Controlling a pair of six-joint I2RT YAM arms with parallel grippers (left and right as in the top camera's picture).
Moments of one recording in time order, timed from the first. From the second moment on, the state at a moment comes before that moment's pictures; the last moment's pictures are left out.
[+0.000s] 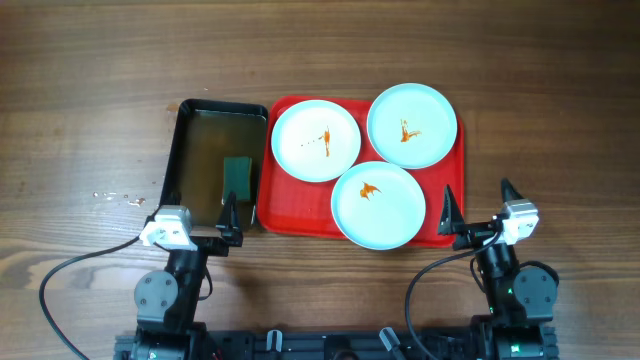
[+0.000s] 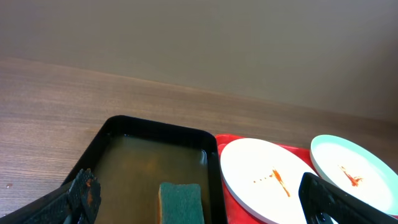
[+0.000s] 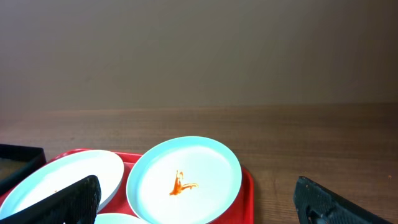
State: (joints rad) left arm -0.11 0.01 0.01 -0.07 0.02 -0.24; right arm 0.02 0.01 0.01 0.00 -0.12 0.08
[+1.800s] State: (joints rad) left arm -0.11 0.11 0.05 -0.12 0.02 -0.24; right arm 0.02 0.21 0.12 -0.14 -0.12 0.11
